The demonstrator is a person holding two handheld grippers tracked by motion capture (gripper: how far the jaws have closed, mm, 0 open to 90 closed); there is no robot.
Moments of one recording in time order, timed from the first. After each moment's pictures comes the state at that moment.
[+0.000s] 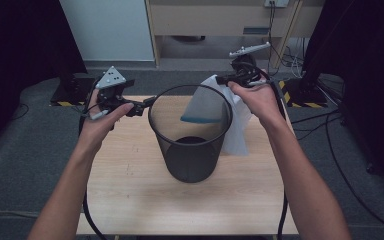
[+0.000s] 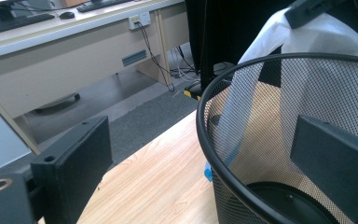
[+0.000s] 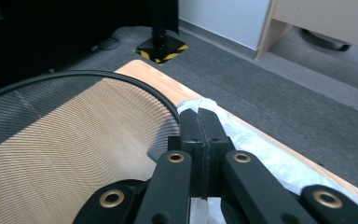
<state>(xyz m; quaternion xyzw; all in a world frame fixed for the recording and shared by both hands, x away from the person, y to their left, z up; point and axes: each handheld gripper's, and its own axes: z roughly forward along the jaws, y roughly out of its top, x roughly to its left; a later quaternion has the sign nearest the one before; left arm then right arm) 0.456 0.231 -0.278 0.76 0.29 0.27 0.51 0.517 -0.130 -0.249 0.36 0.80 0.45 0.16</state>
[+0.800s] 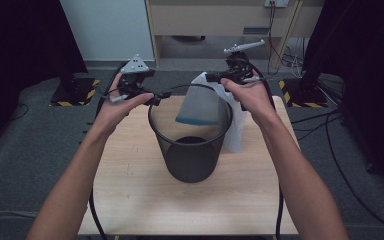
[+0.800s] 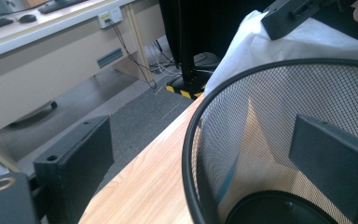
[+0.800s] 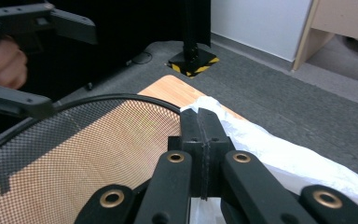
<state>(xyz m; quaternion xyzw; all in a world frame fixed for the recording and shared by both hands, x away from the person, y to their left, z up) 0.498 0.187 -0.269 0.80 0.24 0.23 0.49 0.529 -0.116 -0.250 0.34 0.79 0.50 0.11</state>
